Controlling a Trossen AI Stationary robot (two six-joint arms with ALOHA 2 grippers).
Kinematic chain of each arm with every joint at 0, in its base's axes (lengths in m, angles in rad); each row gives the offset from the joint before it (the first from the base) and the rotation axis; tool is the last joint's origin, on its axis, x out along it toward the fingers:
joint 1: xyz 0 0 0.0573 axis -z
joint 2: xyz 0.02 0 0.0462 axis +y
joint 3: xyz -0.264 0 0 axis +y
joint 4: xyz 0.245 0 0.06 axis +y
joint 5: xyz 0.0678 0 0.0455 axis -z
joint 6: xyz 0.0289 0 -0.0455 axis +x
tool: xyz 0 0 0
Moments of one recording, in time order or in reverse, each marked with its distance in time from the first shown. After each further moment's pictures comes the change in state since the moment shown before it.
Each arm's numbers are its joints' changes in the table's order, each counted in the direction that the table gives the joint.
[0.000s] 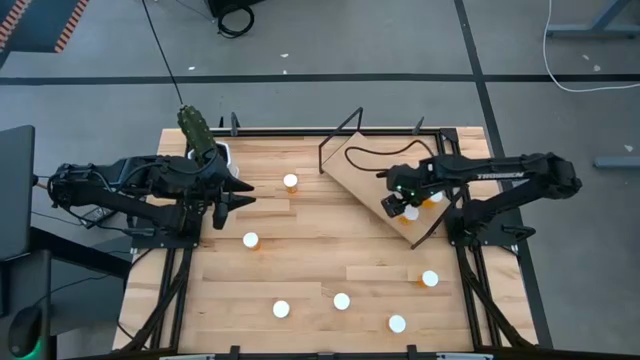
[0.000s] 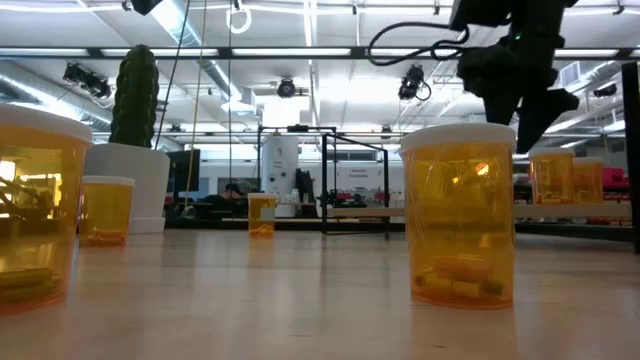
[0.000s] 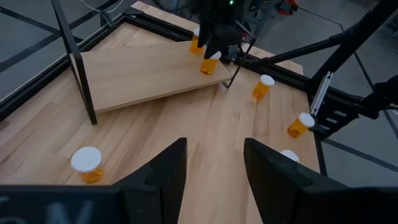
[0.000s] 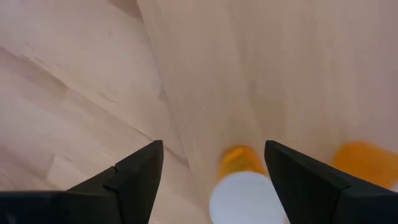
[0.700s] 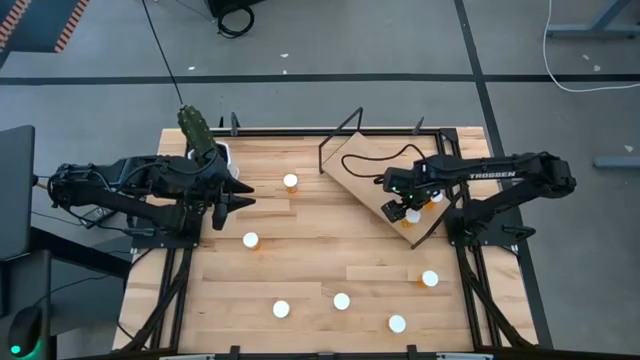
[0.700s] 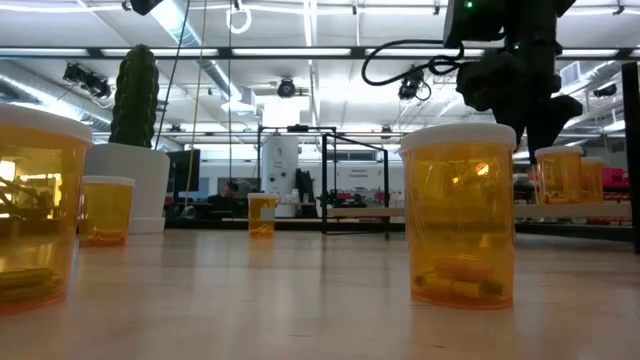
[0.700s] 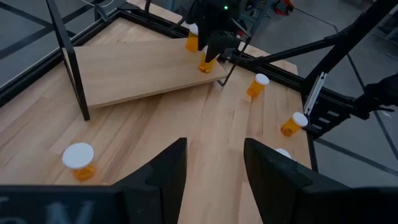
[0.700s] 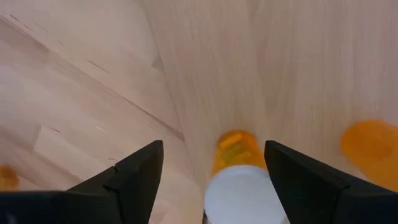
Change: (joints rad) left arm 0.000 0.000 0.000 0.002 0.022 -0.025; right arm 0.013 0.048 0.000 0.038 -0.107 -0.044
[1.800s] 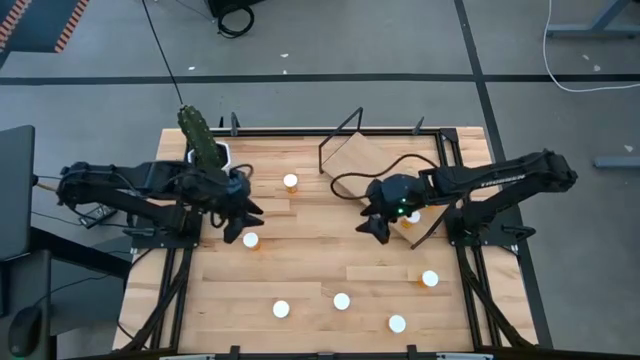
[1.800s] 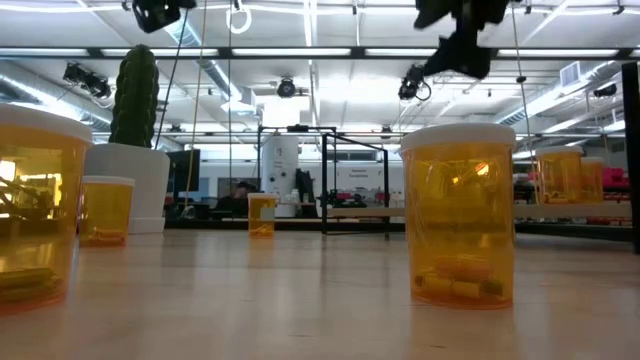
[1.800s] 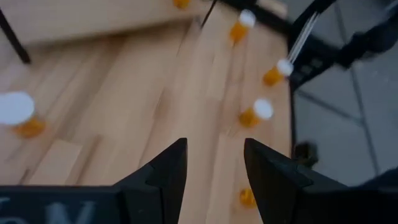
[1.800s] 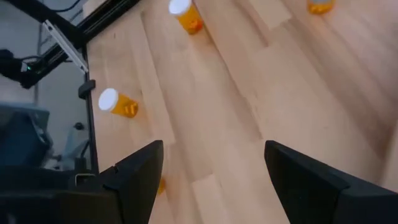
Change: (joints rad) left arm 0.000 0.153 -0.001 0.064 0.205 -0.053; right arm -0.243 -0.017 -0.111 -0.527 0.031 -0.275
